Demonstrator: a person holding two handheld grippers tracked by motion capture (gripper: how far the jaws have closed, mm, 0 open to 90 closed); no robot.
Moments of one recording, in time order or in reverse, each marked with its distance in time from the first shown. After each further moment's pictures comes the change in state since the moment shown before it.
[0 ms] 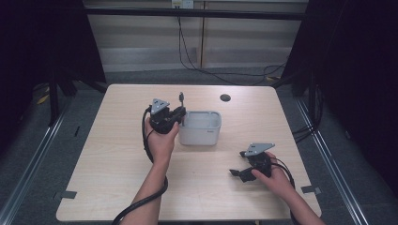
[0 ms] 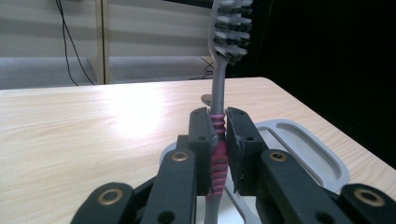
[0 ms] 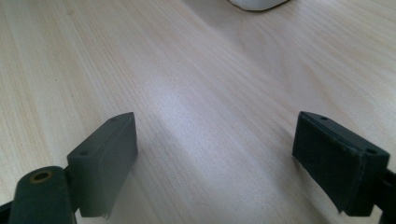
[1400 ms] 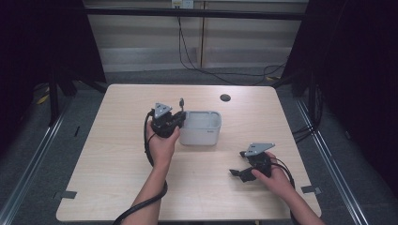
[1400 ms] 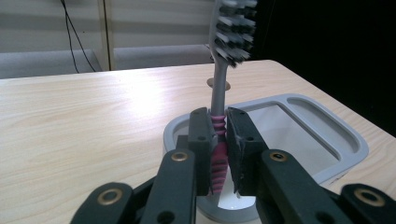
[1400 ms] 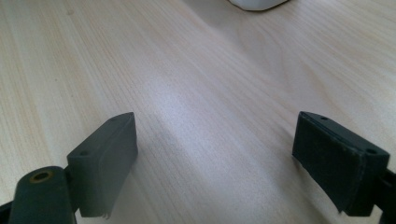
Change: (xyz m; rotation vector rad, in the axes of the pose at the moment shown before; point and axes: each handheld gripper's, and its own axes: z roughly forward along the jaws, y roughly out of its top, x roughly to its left) left arm -0.001 -0.013 0.004 0.047 0.020 0.037; right arm 0.000 0.000 0.000 0.000 0.000 0.001
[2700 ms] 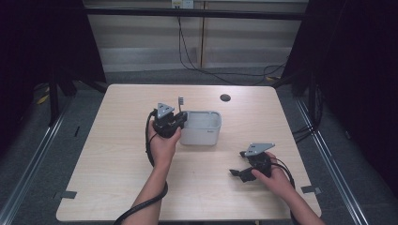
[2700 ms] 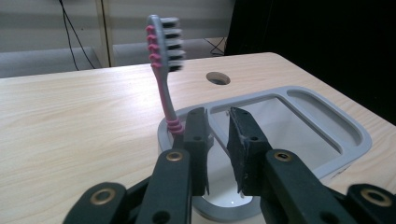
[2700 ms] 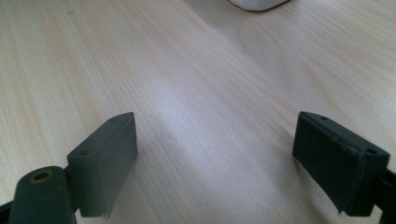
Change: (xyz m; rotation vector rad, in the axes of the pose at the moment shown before) left arm -0.003 0.000 0.002 0.022 0.005 0.026; right arm 0.000 0.000 0.000 0.000 0.001 -0.002
